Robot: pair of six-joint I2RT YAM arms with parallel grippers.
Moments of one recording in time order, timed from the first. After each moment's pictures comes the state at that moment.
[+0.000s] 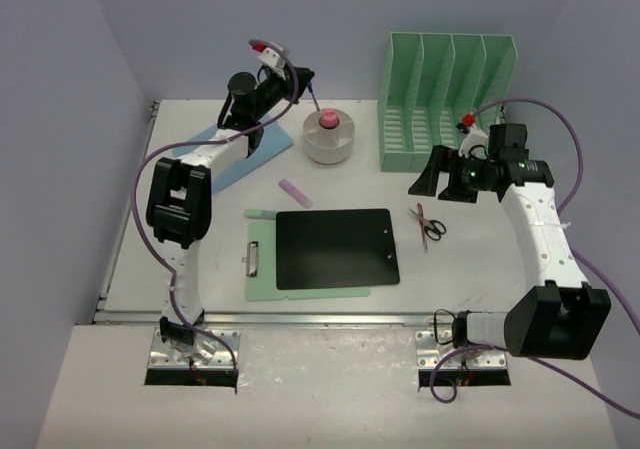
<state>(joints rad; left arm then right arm) -0.23 2.09 1.64 0.69 0.46 -0.15 -0.09 1.29 1.15 -0.81 -0.59 0.10</state>
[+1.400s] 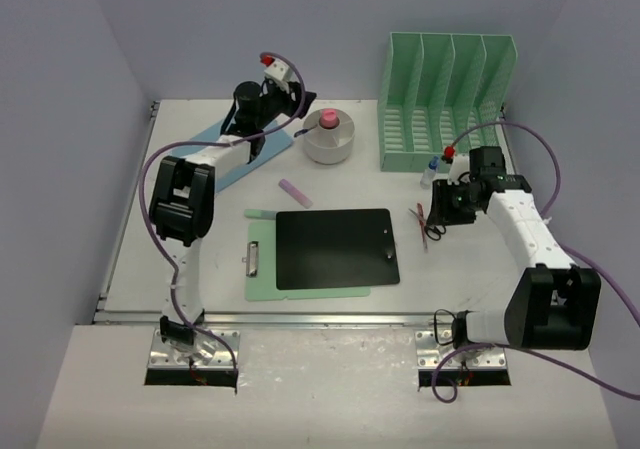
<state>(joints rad) -0.23 2.17 1.60 0.63 0.41 -0.04 -0.07 1.34 0.96 -0.76 -0.30 -0.07</state>
